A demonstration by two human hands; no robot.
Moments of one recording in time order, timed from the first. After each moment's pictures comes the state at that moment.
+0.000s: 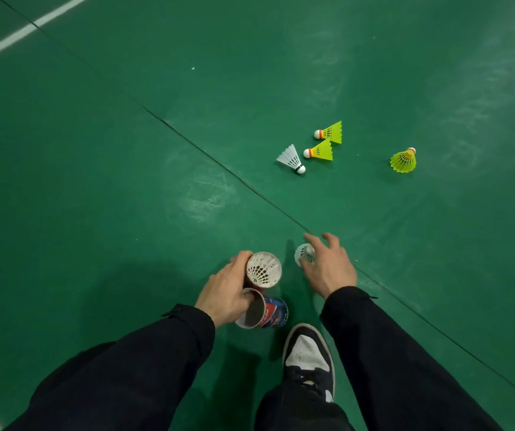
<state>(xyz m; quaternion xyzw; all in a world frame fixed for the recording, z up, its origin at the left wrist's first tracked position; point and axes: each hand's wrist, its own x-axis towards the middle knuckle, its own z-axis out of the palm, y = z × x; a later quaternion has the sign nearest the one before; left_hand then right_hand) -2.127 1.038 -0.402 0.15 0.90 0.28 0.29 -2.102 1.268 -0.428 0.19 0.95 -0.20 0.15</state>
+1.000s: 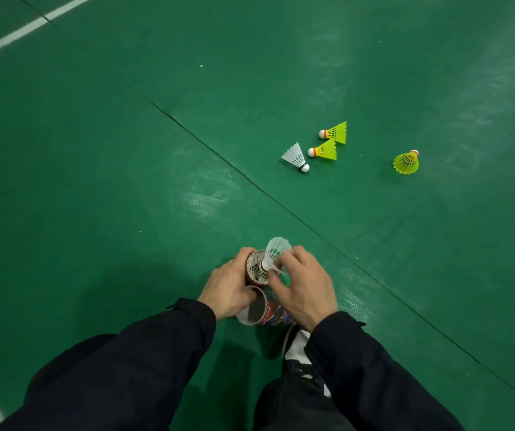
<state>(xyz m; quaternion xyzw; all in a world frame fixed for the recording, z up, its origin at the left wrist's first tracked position) -2.120 1.037 -0.395 0.16 0.90 0.29 0.28 -2.067 1.207 -0.391 0.04 0.96 -0.28 -0.01</state>
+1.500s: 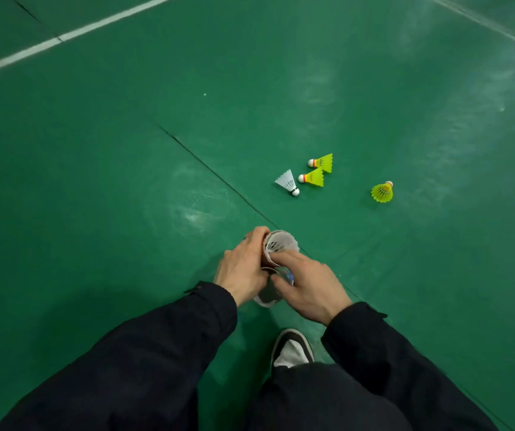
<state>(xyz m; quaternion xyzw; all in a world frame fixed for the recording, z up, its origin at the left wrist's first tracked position) -2.141 1.068 -0.320 0.16 0.93 0.29 0.16 -2.081 1.220 -0.293 -0.05 0.96 -0.25 0.13</state>
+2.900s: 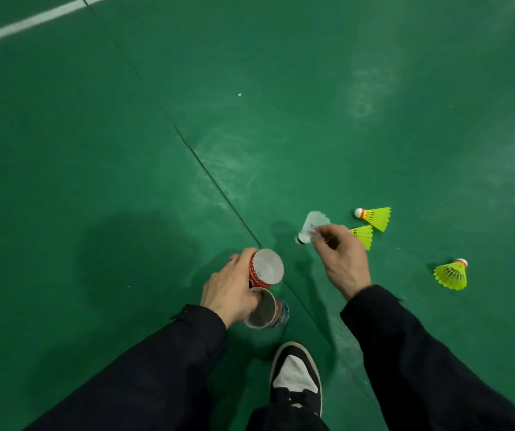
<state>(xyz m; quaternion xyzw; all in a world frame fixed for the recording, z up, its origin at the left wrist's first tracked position) -2.307 1.078 -0.389 -0.01 0.93 0.25 0.27 -2.348 1.303 -0.403 0.11 0.89 -0.43 0.03</state>
